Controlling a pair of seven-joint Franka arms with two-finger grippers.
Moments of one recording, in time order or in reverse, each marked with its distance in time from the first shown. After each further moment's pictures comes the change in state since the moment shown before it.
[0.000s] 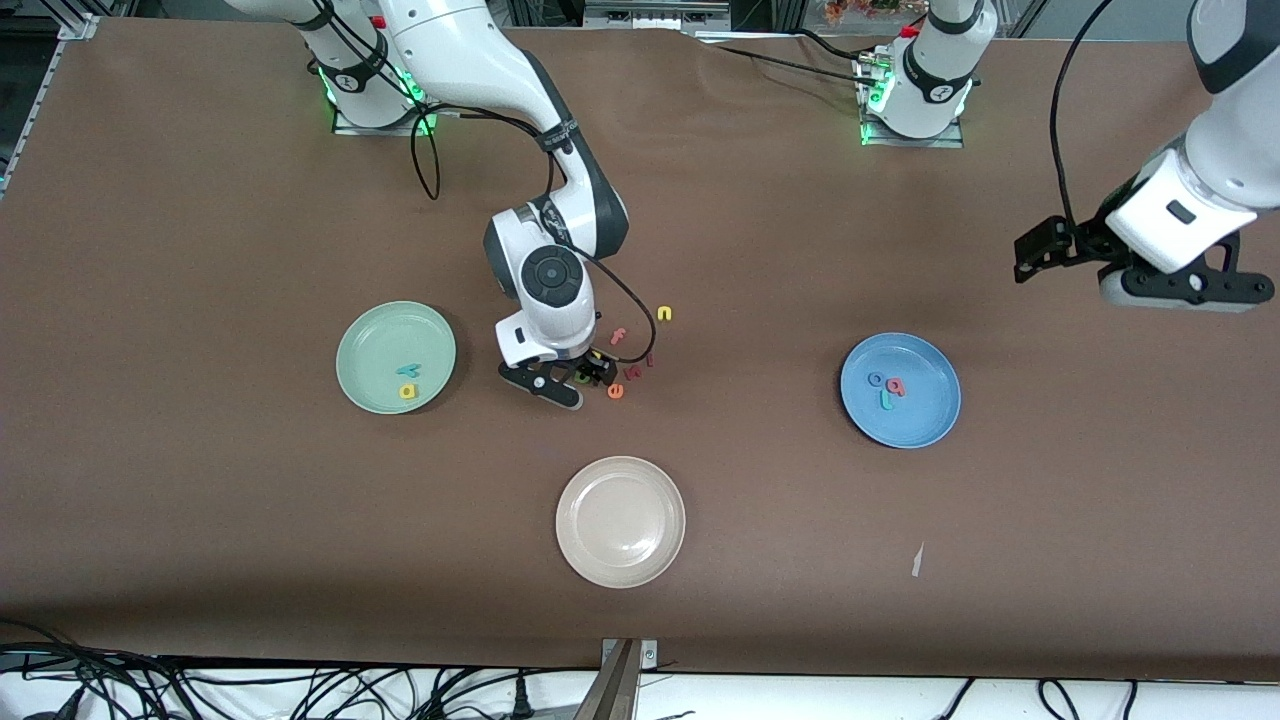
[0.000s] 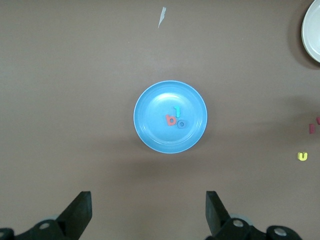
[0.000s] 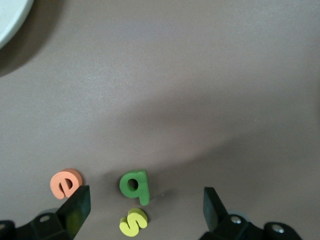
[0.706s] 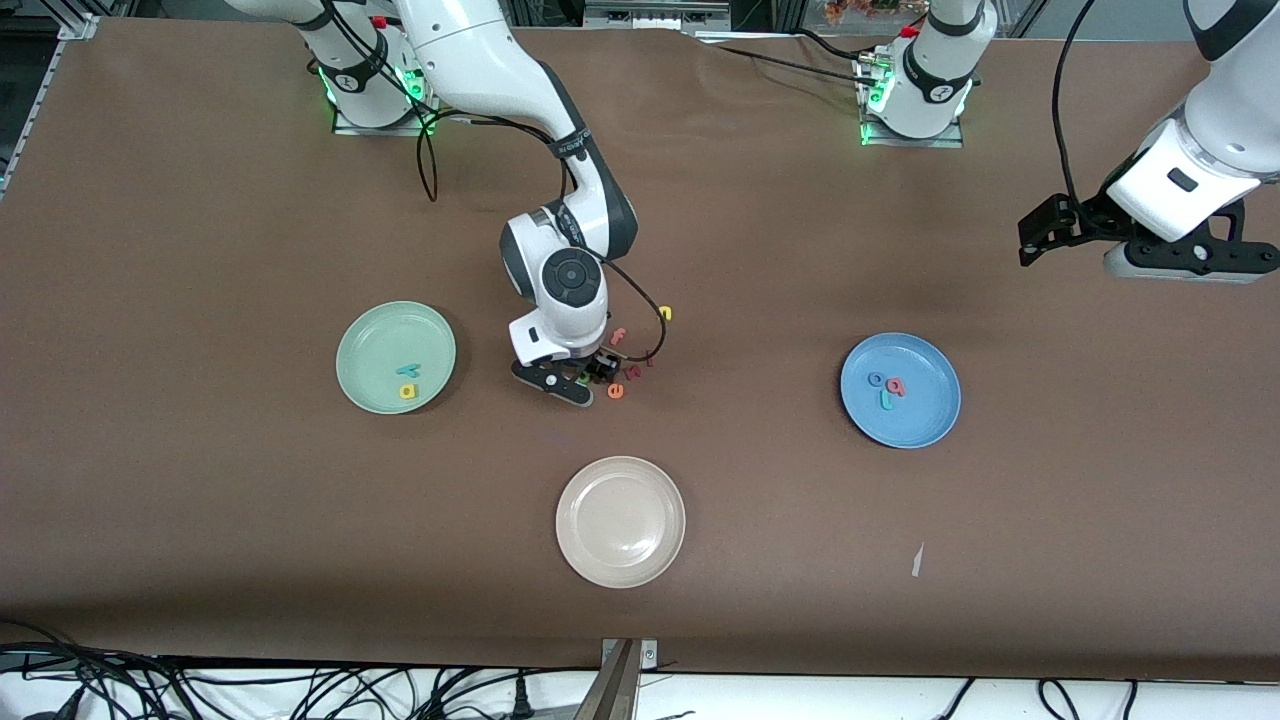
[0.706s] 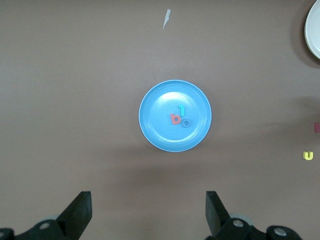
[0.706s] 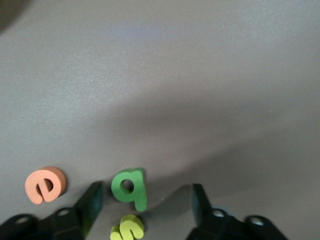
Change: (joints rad) left arm 0.113 -0.036 -0.114 -0.024 0.017 0.009 -0.001; right arm 0.024 0.043 -0.003 0.004 -0.013 0.021 0.015
